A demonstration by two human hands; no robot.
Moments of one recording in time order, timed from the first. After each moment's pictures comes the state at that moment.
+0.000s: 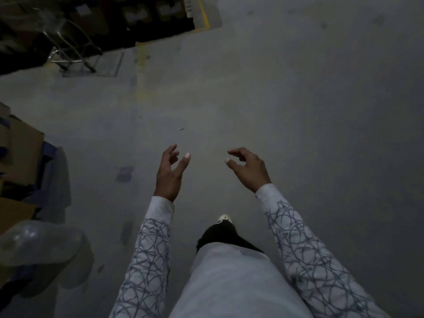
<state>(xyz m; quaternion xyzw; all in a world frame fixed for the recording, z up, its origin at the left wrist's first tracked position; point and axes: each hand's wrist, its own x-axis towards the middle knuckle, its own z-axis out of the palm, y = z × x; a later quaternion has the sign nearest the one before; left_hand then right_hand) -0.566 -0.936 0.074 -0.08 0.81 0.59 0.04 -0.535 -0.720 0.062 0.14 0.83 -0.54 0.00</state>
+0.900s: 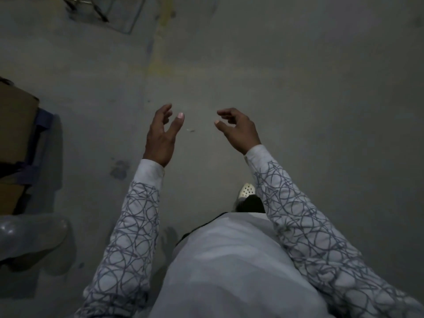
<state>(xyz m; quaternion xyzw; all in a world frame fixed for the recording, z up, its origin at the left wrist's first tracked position) -1.056 -0.876 0.080 -0.14 0.81 0.56 -0.03 -1.095 -0.670 0.043 0.03 0.83 -0.56 0.09</state>
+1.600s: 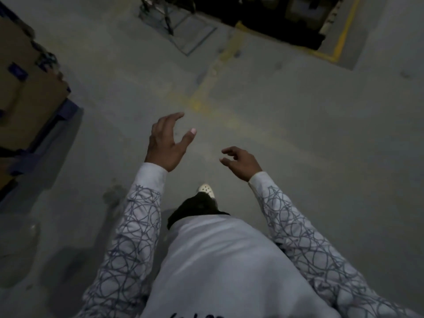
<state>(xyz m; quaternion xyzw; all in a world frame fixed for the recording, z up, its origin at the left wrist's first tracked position) -1.457 -1.033 0.060 -0.20 0.89 0.39 -0.11 -1.541 -0.821 0.003 -0.12 0.87 -0.36 0.32</state>
